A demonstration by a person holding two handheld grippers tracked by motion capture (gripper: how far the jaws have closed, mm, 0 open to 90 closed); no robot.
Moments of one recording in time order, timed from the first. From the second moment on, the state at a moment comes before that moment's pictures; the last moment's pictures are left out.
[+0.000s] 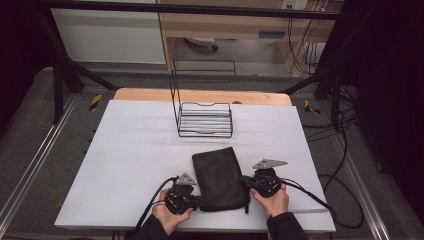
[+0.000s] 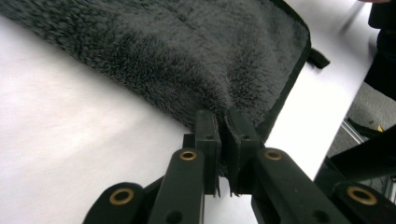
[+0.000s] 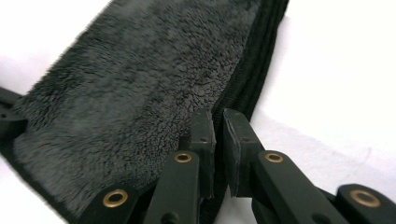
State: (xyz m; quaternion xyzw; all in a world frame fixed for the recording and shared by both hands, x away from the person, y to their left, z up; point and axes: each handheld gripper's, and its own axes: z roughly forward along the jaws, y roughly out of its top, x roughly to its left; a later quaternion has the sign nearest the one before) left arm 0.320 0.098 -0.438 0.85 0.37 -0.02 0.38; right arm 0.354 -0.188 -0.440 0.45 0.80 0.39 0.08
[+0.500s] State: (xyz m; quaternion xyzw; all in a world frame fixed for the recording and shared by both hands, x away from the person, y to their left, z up) left arm 0.315 0.131 -0.430 0.87 0.35 0.03 0.36; right arm 0.340 -0.172 -0.443 0.42 0.81 0.41 0.06
